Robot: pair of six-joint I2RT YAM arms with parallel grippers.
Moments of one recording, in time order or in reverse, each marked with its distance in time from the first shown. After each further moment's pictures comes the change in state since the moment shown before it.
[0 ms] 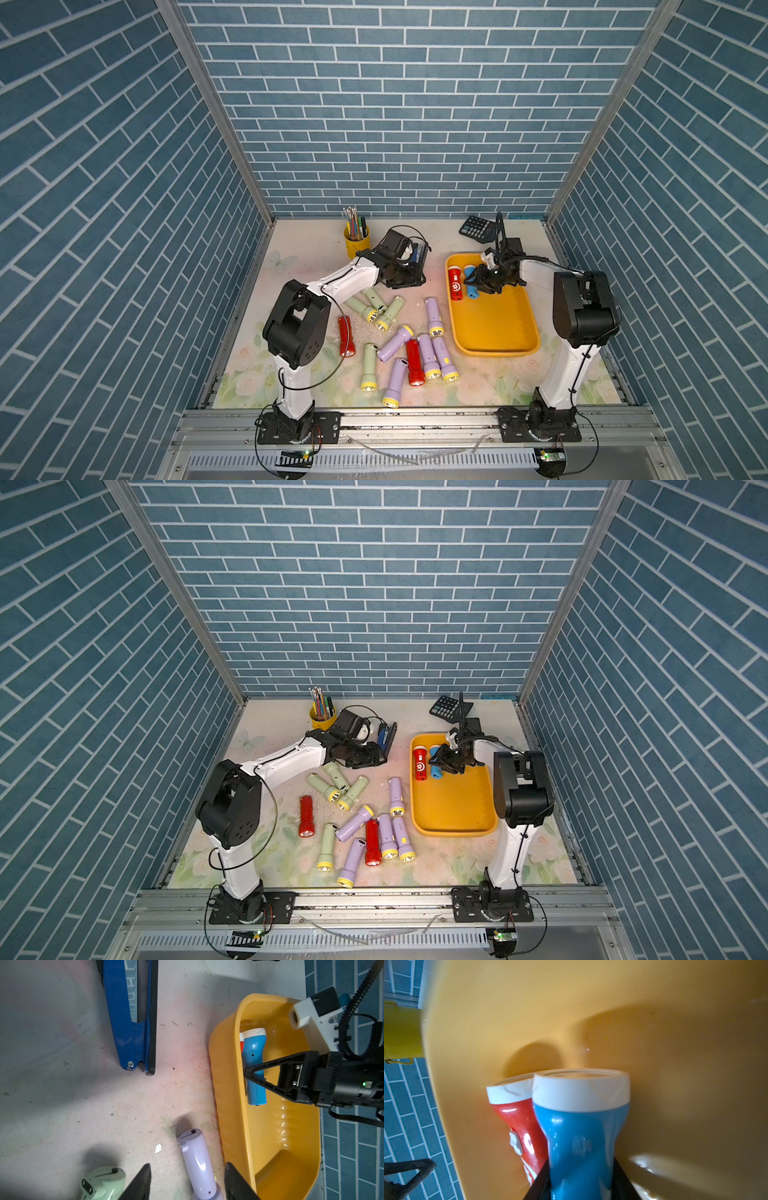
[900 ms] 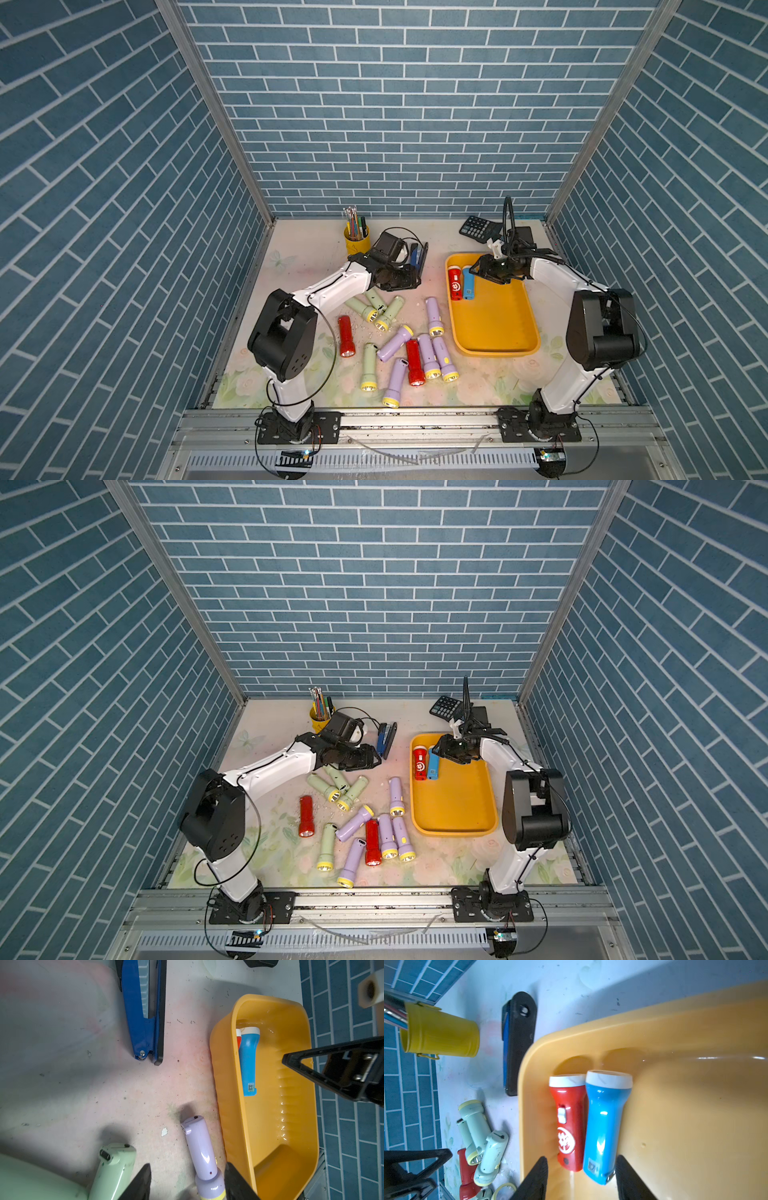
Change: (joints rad) left arm 0.000 -0.153 -0.116 -0.008 -0.041 0.000; right arm 0.042 -0.243 0.019 -0.121 0.132 -0.066
